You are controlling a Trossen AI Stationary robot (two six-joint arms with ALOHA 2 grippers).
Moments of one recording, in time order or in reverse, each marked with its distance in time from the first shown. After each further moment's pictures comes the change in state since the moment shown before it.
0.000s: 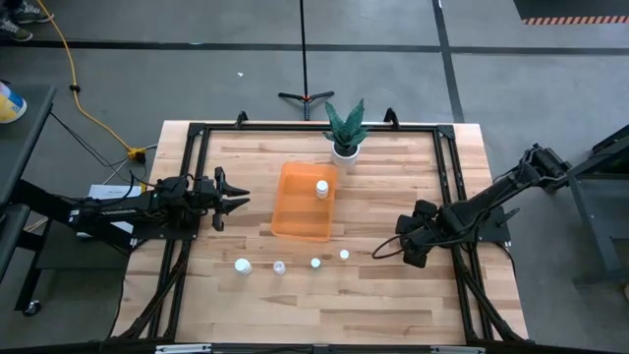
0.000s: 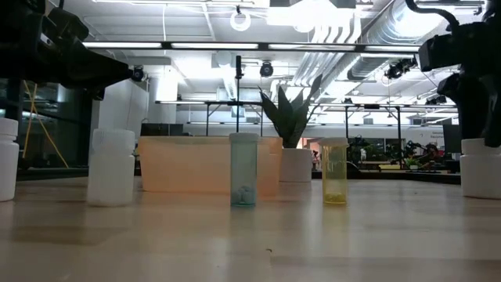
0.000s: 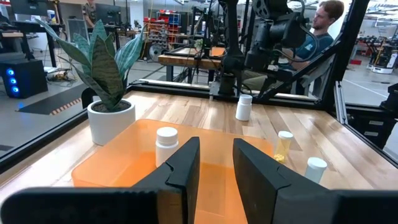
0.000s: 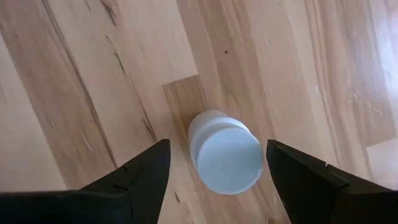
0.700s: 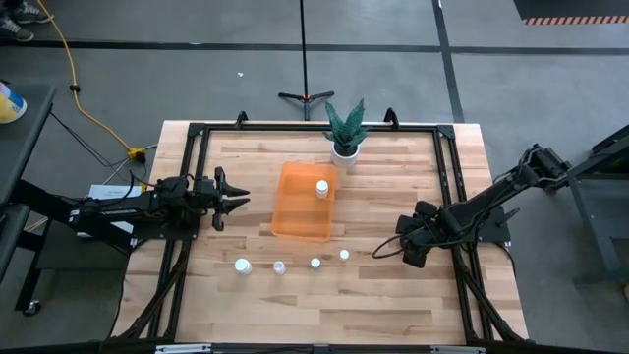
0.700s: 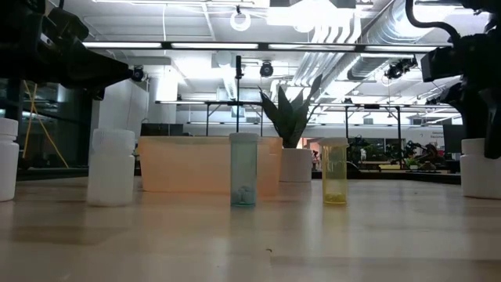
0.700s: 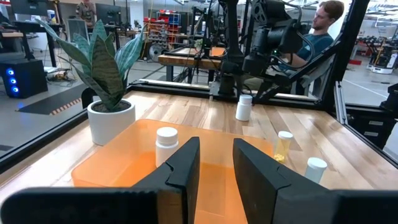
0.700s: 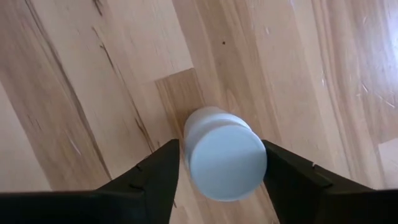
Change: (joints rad) left arm 0.000 0.000 0.000 0.000 0.000 -0.001; right arm 0.000 0.000 -0.051 0.047 -0.004 0.017
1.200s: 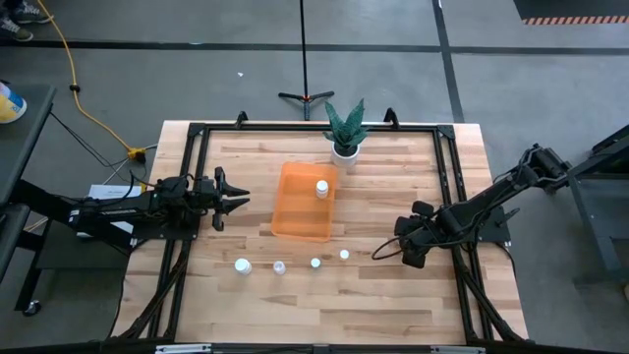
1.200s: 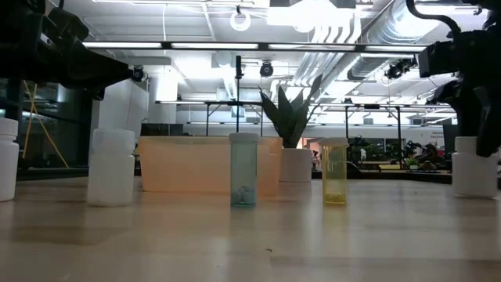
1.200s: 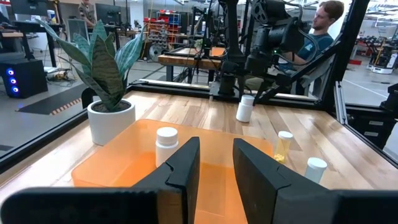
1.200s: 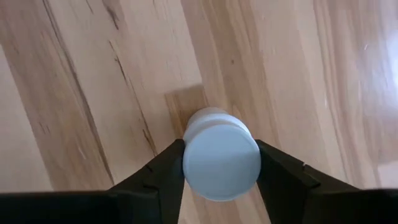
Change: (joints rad) left arm 0.000 0.000 0.000 0.000 0.000 0.000; right arm 0.000 0.000 0.002 0.044 0.026 -0.063
